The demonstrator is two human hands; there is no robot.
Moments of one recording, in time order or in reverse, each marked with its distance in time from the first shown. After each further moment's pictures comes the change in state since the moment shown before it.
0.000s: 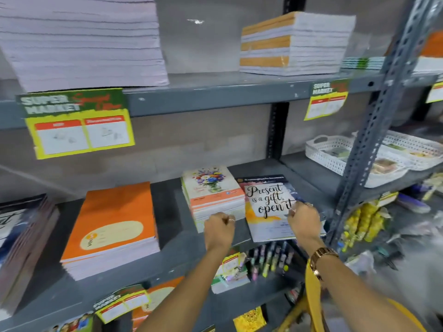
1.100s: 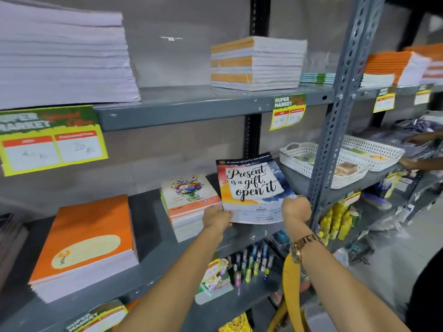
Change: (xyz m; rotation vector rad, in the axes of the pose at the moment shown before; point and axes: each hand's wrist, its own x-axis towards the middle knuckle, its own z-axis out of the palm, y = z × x) left_hand 0.013 0.057 0.020 -0.456 -0.165 -0.303; right_hand 0.010 -0.009 -0.058 0.601 0.186 0.568
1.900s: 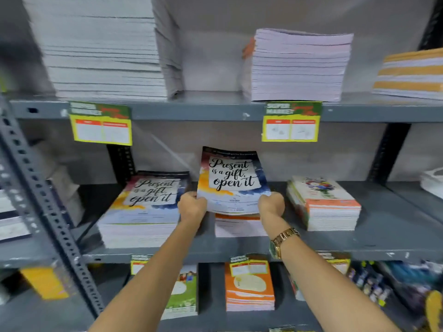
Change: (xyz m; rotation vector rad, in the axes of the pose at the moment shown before) left_hand -0.081 -0.022 -0.379 0.102 0.679 0.127; right_hand -0.344 -0.089 0.156 0.102 -0.612 -0.213
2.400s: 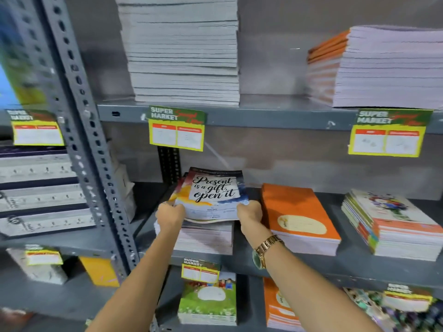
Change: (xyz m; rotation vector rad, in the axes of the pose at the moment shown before) left_hand 0.077 -0.055 -0.149 0.054 0.289 -0.091; right_hand -0.081 -0.031 0.164 0.010 -0.329 -0.027
